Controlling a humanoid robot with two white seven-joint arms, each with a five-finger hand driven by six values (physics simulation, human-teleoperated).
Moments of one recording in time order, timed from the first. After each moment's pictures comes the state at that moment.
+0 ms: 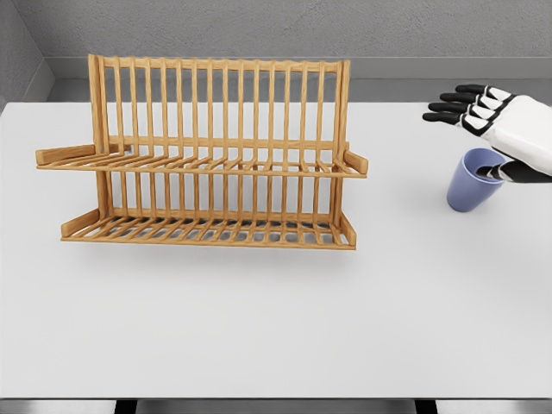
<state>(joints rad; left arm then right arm) 0.06 0.00 -0.29 -0.18 0.00 -0.02 -0.13 -0.25 -1.02 0.18 -1.73 0.32 -0.61 0.20</state>
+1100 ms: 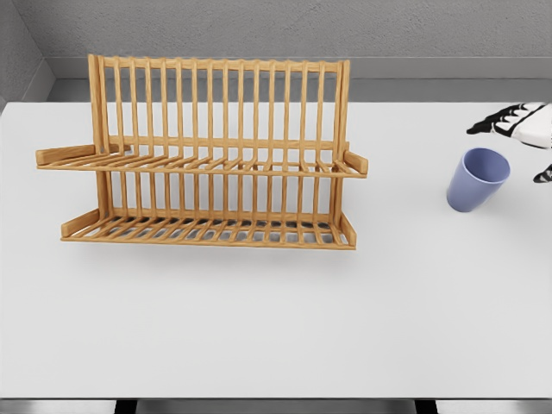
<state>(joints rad) 0.06 0.00 -0.29 -0.18 0.00 -0.02 -0.13 -0.55 -1.03 0.37 -1.41 0.32 -0.58 0.61</state>
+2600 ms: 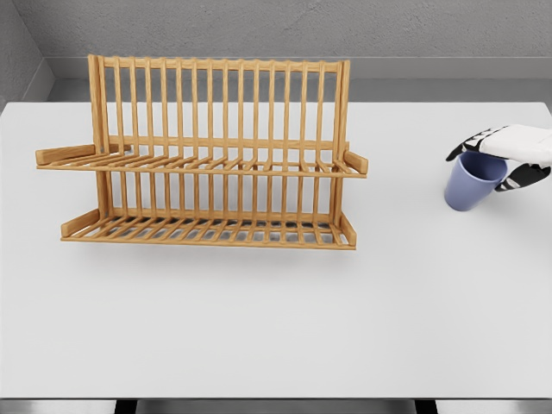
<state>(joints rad) 0.06 0.00 -0.29 -0.18 0.00 -0.02 -0.13 -0.68 -0.91 0.56 -1.20 0.33 -0.58 0.61</state>
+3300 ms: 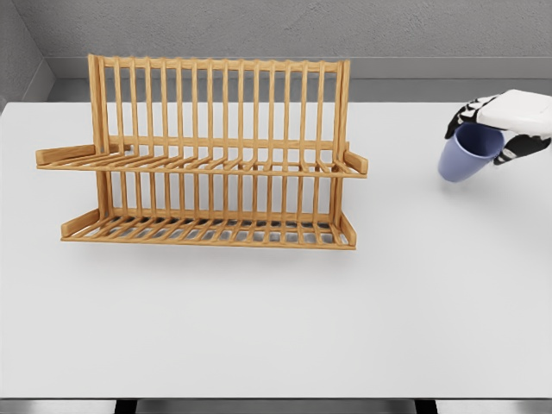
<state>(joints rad) 0.06 0.00 -0.29 -0.18 0.00 -0.02 -0.13 -0.75 -0.91 0.54 -1.28 0.33 -0.57 0.61</state>
